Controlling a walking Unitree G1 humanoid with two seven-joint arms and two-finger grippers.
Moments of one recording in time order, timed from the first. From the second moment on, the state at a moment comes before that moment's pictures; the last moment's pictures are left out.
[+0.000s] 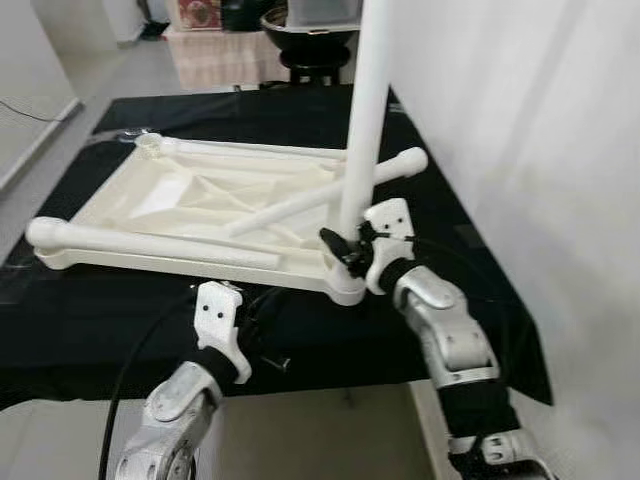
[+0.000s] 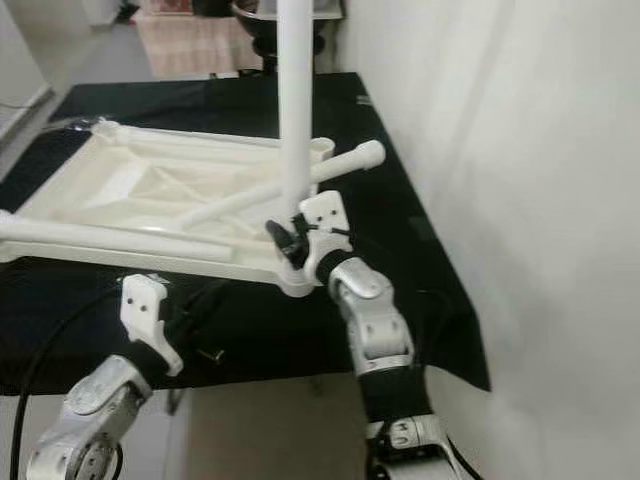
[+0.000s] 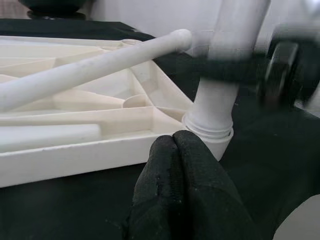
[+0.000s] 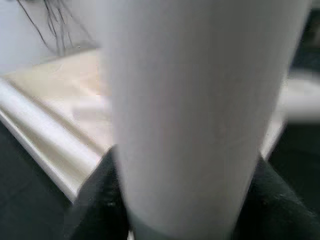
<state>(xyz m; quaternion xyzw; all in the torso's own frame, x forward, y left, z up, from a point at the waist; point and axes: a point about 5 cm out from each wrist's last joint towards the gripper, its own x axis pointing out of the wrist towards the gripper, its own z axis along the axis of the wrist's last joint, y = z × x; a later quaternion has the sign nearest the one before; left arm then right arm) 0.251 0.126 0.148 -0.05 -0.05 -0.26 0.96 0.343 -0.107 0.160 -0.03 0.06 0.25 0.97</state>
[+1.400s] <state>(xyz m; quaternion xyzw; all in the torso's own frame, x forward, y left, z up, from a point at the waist) 0.243 0.118 0.141 -0.02 -0.05 -0.27 0.96 0.378 -0.156 0.203 -0.08 0.06 0.55 0.83</state>
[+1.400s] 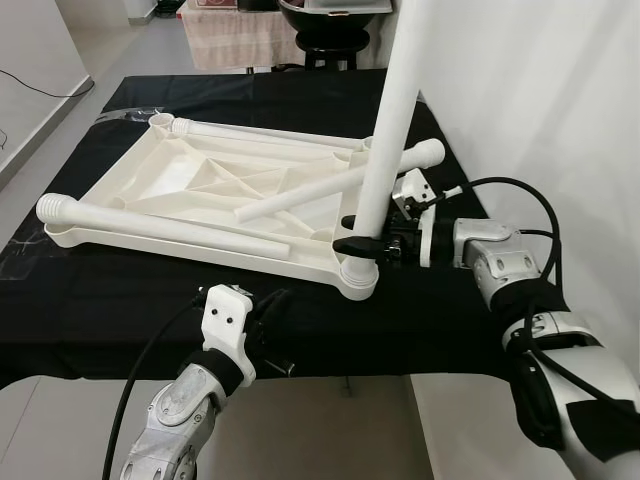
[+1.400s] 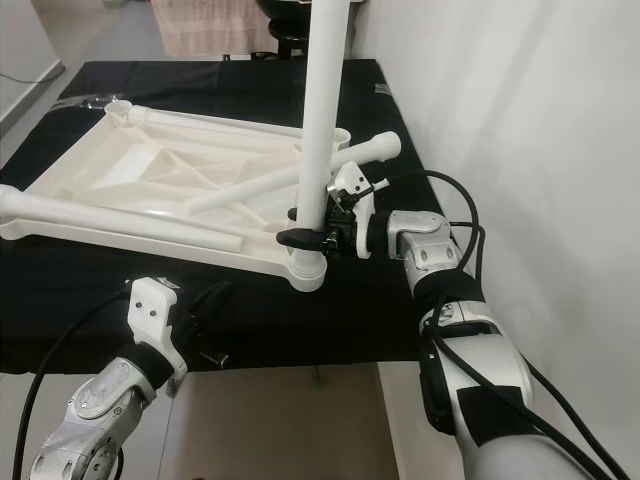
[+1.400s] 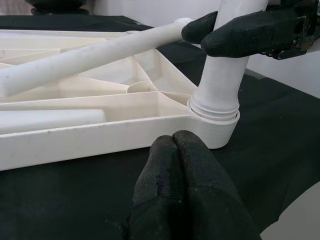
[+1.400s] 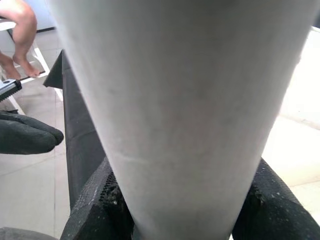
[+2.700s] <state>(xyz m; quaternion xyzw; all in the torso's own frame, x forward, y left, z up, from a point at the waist) 0.251 0.125 0.148 -0.04 -0.07 -0.26 0.96 0.360 -0.122 0.224 -0.07 0.00 0.50 0.86</state>
